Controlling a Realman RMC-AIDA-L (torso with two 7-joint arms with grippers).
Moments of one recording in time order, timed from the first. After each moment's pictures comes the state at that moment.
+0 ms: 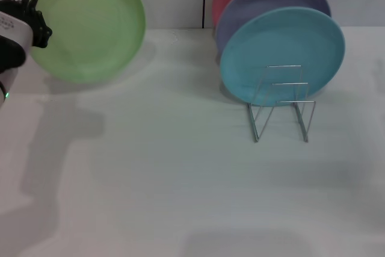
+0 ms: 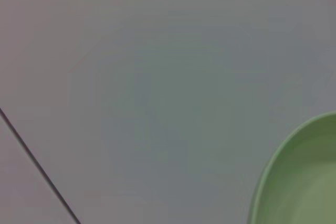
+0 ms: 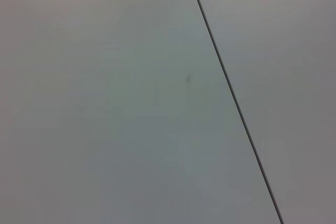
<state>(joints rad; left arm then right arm) -0.19 -2.06 -1.35 -1.20 2.02 0.26 1.32 0.47 2.08 1.68 0.11 -2.85 -1.42 0.39</state>
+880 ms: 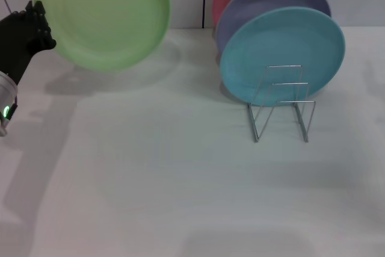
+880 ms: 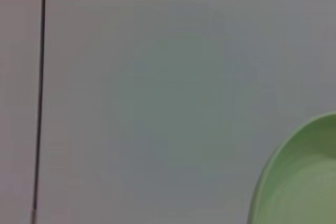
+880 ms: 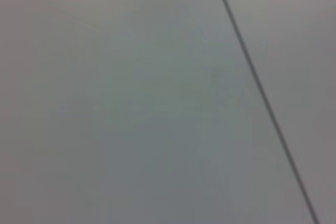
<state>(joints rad) -0.21 -2.02 -1.28 -0.95 2.72 0.56 -0.03 0.47 2.08 1.62 0.12 -2.85 -1.42 0.39</state>
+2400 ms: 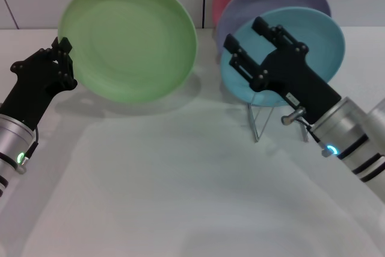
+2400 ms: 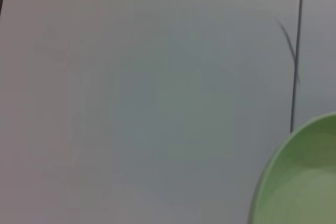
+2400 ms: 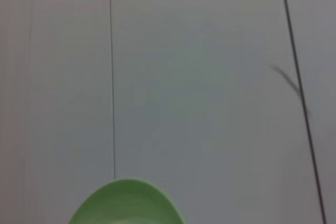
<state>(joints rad) -0.36 -2.06 -1.22 -0.39 2.89 1.09 -0.34 0.48 2.09 0.96 0.36 -2.84 -1.25 0.34</state>
